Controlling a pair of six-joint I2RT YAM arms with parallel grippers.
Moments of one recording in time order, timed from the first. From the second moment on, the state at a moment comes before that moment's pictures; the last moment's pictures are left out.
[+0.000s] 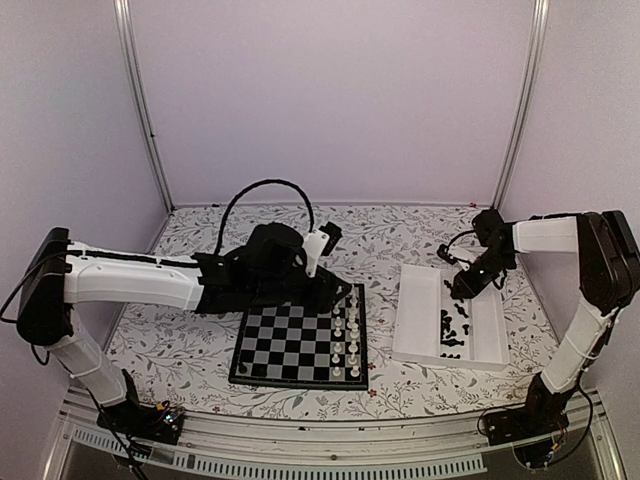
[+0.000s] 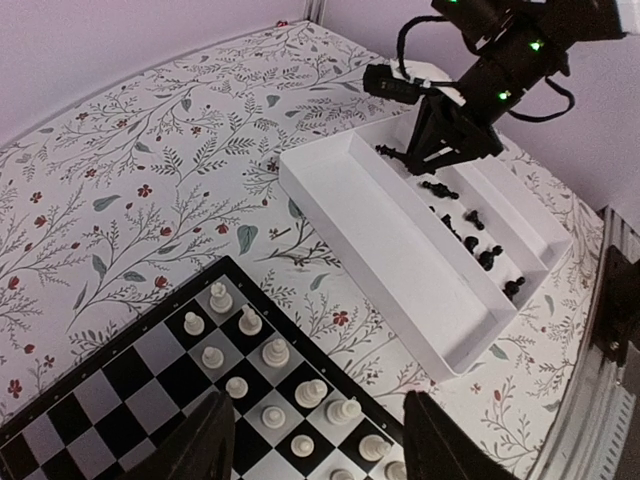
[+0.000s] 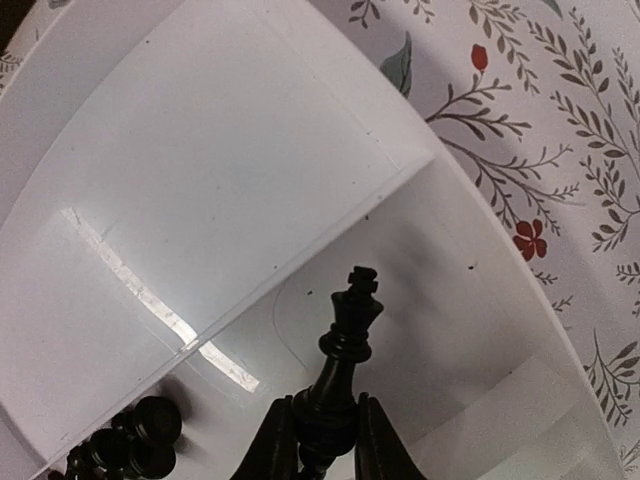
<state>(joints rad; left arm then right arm) -1.05 1.59 1.04 0.04 -0.12 -0.26 0.18 1.77 1.06 -0.58 -0.21 -0.48</state>
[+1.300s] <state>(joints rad) -1.00 2.42 1.85 0.38 0.49 -0.81 0.16 1.34 0.84 -0.60 -0.75 -0.70</state>
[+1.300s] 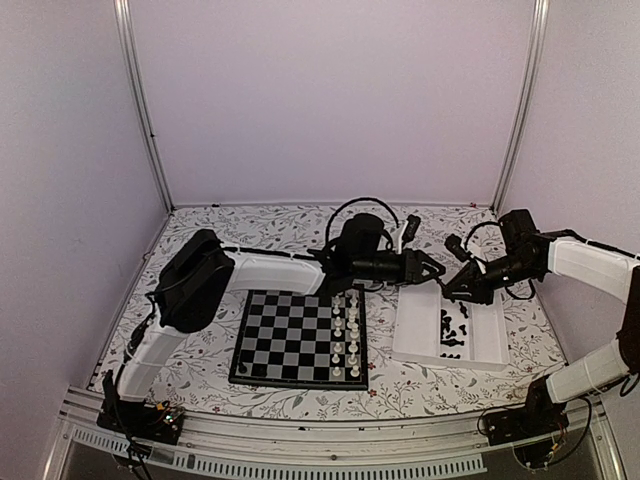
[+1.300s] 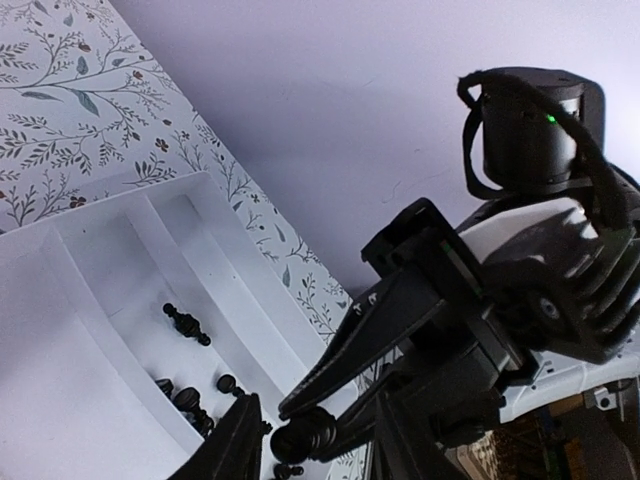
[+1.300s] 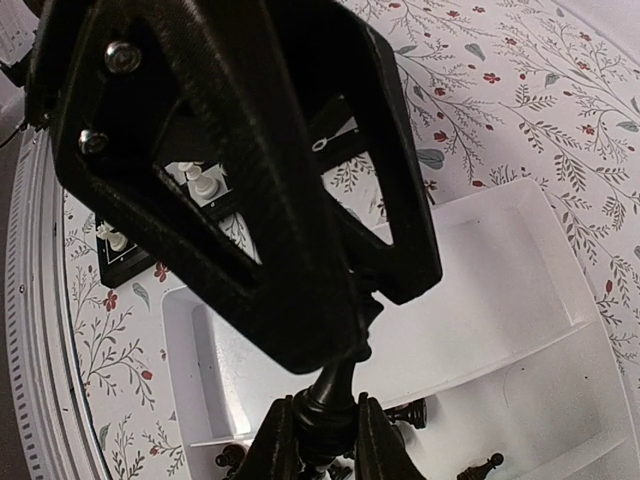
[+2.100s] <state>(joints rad) -1.00 2.44 1.80 0.46 0.51 -0.82 0.17 1.39 0.84 -0.59 -0.75 -0.72</state>
